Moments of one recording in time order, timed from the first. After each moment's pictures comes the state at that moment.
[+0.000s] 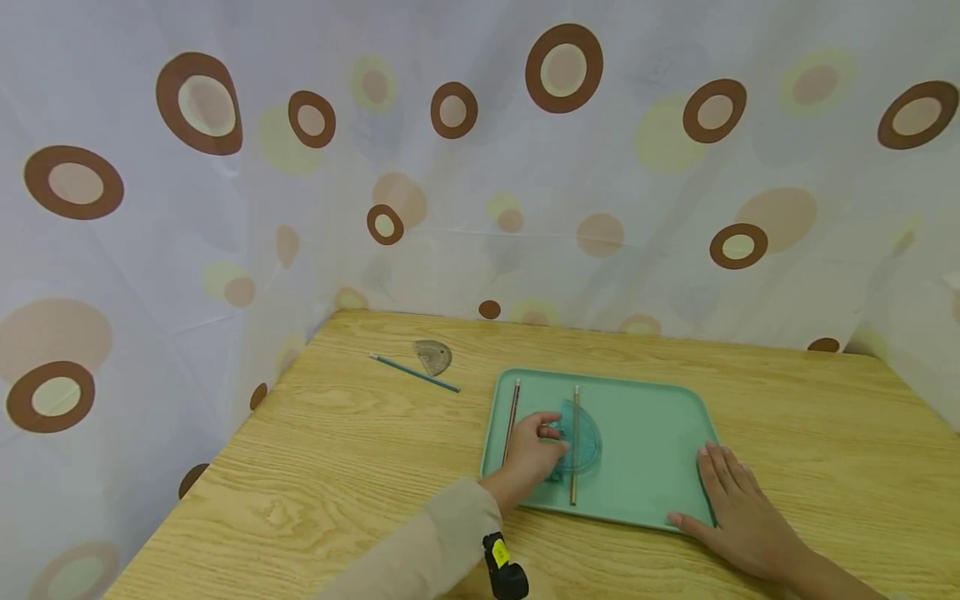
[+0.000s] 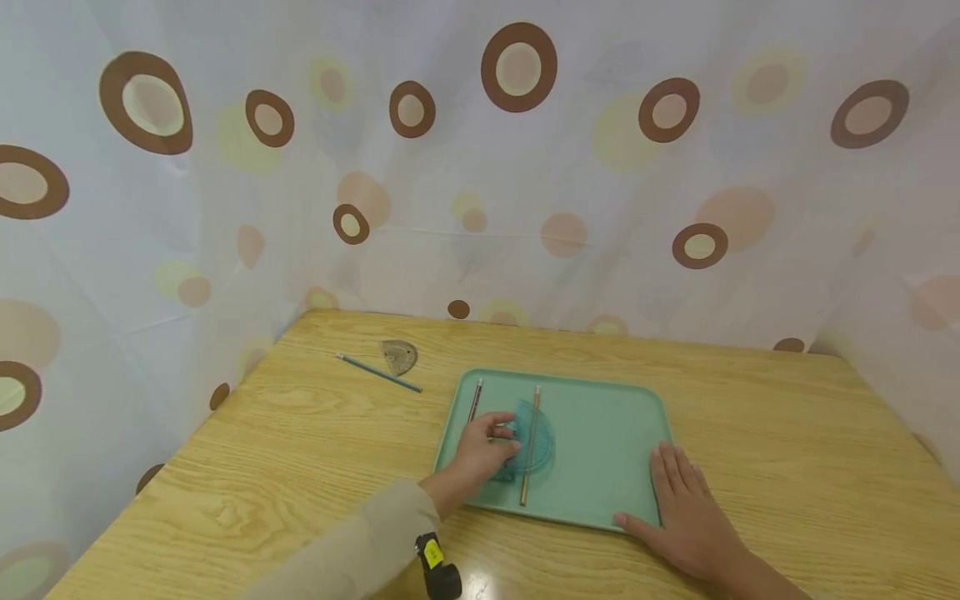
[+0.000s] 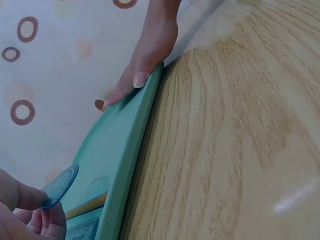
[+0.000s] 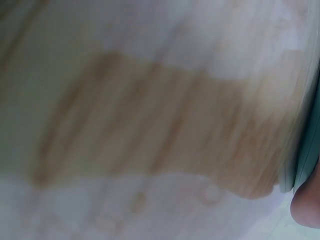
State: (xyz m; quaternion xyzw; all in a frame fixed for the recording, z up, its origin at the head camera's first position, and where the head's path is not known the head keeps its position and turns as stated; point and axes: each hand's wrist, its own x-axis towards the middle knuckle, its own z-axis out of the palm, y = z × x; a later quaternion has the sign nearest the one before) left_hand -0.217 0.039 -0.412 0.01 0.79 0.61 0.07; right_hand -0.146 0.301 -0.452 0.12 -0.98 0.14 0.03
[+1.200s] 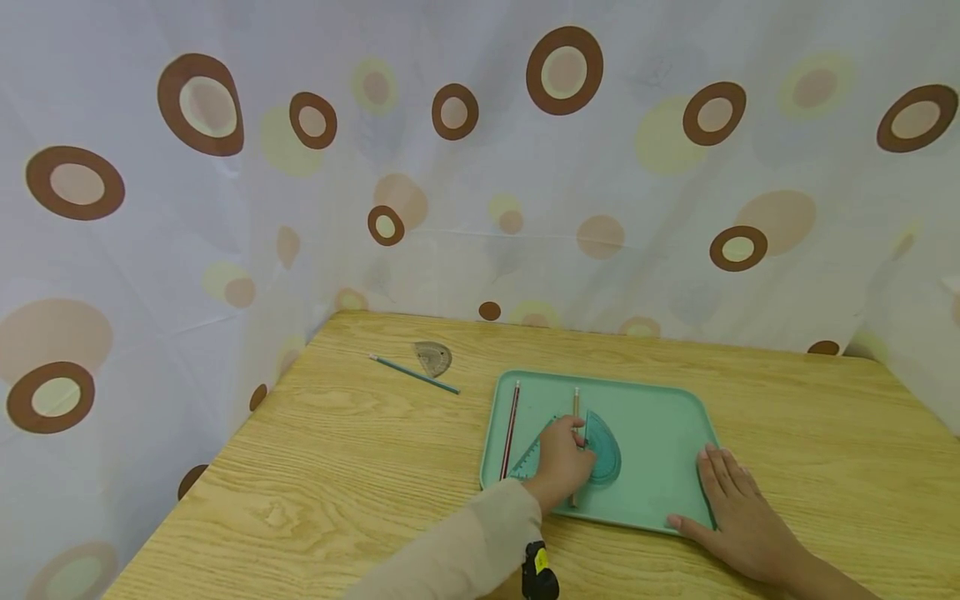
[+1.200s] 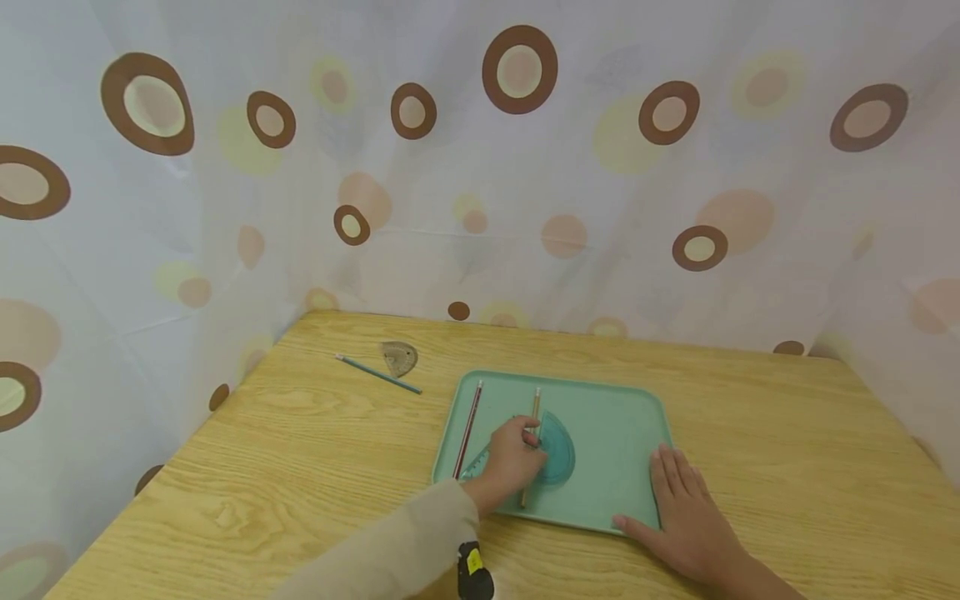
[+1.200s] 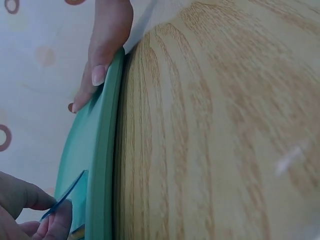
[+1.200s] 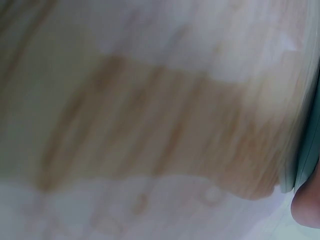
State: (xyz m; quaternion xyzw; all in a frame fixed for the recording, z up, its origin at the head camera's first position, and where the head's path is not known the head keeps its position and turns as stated) left_hand -0.213 0.073 -0.416 0.08 0.83 0.54 -0.02; right_hand -0.146 0.302 -0.455 0.12 -0.98 0.14 0.04
